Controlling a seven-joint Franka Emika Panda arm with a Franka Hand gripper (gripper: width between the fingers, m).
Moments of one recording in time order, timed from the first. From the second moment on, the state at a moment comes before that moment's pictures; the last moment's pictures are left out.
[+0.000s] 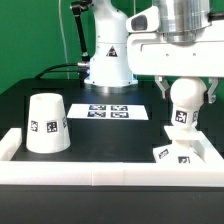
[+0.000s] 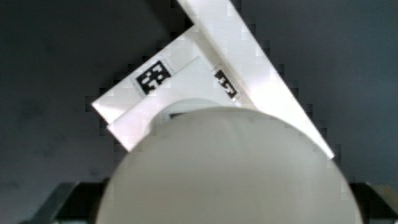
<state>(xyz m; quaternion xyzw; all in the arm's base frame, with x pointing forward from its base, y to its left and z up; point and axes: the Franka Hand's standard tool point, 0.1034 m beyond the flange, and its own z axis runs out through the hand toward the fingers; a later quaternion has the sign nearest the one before) 0.600 0.104 0.120 -0.94 0.33 0.05 0.08</state>
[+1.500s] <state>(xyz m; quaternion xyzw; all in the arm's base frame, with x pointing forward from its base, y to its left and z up) 0.594 0.108 0.120 -0.94 0.34 0.04 0.08</state>
